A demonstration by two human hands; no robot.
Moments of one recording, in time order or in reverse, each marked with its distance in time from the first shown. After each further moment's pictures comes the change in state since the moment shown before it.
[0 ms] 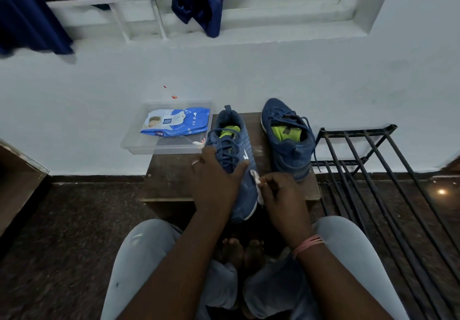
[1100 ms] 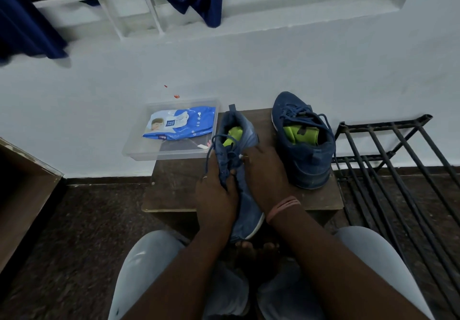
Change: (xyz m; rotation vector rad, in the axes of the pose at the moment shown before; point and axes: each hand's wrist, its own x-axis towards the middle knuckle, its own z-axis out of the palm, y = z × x) left_hand 0.008 -0.042 0.036 -0.130 0.011 0.110; right_hand 0.090 -0.009 0.065 -0.374 -0.053 -0.190
